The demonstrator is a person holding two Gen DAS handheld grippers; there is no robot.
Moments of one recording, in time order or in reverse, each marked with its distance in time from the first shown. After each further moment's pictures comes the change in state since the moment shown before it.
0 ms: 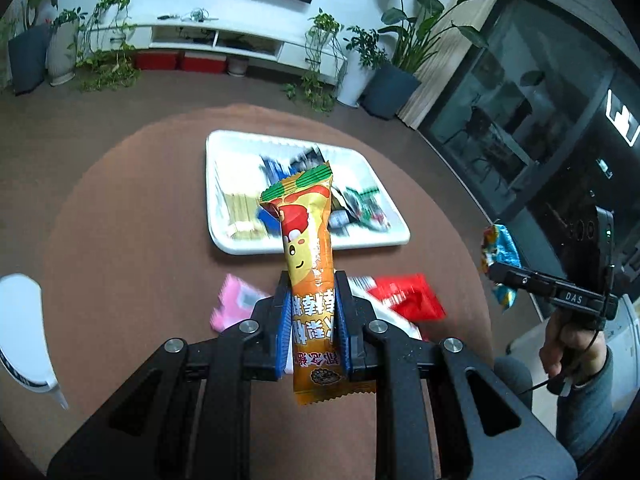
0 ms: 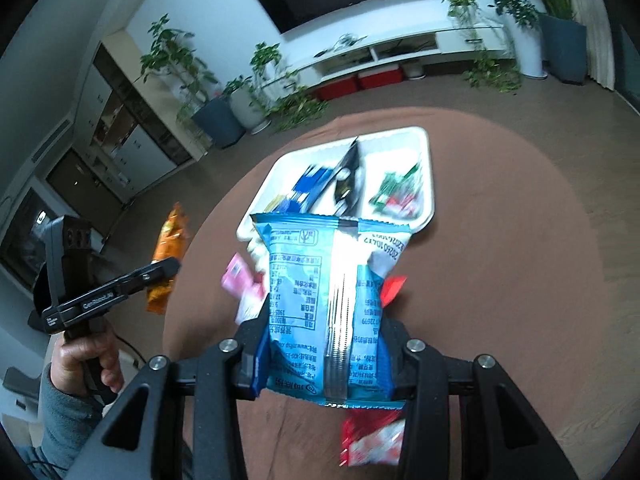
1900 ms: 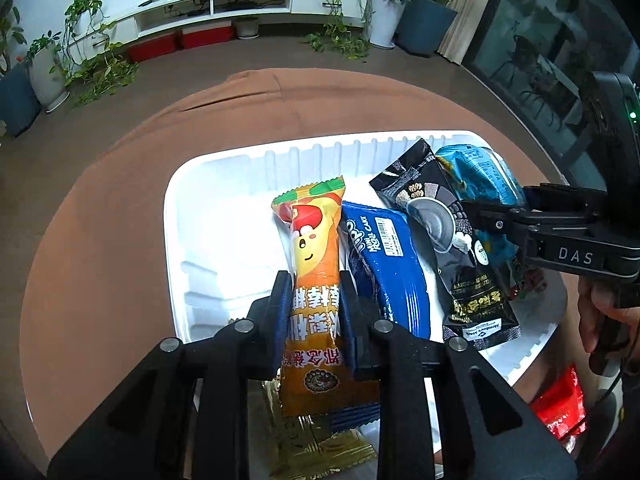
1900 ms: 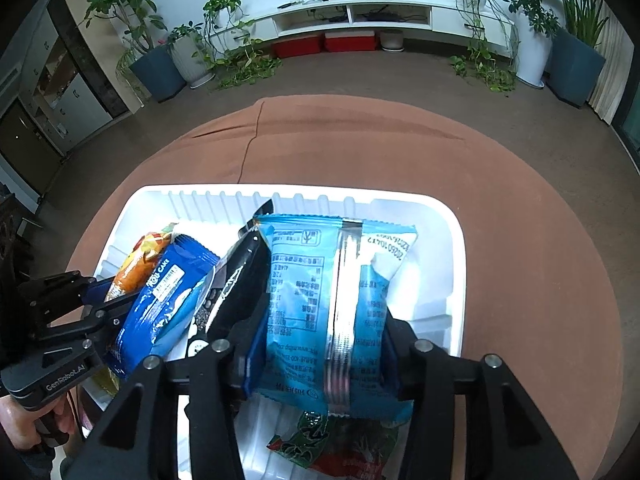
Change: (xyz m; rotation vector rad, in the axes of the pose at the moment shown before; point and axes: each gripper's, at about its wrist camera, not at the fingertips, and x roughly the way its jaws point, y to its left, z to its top) left arm 0.253 0.052 0.112 0.147 0.221 0.200; right arm 0.224 -0.043 0.133 -0.106 0.182 -0.236
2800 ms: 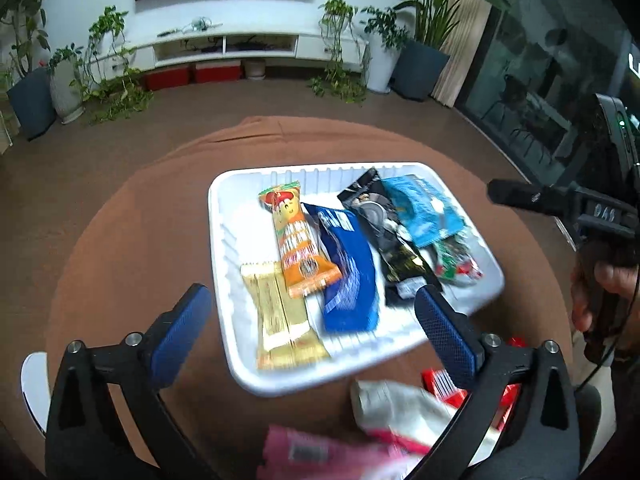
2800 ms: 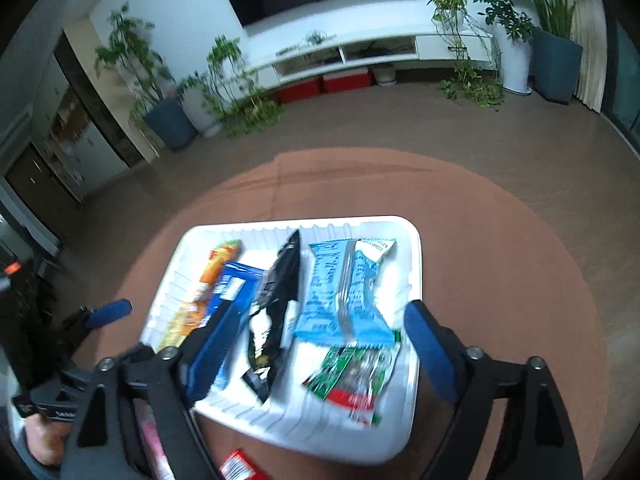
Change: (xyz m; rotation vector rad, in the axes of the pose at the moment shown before) left arm -0.110 -0.016 -0.064 -0.047 -0.187 -0.006; right arm -0.100 -0.014 -0.038 0.115 -0.201 0.128
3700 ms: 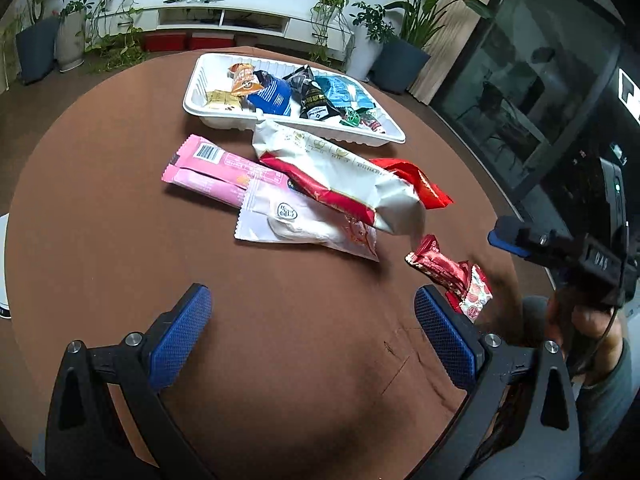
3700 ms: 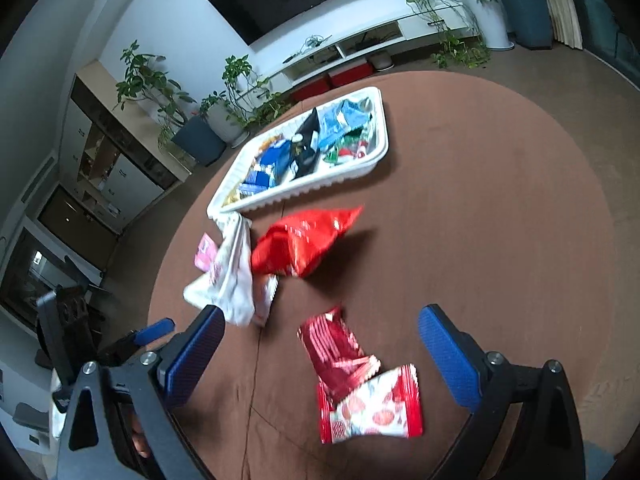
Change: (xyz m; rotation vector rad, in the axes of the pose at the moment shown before) left arm -0.107 -0.065 -0.201 -0.108 0.034 -0.121; right arm -0.104 -0.006 -0.212 0.106 -0.013 0.084
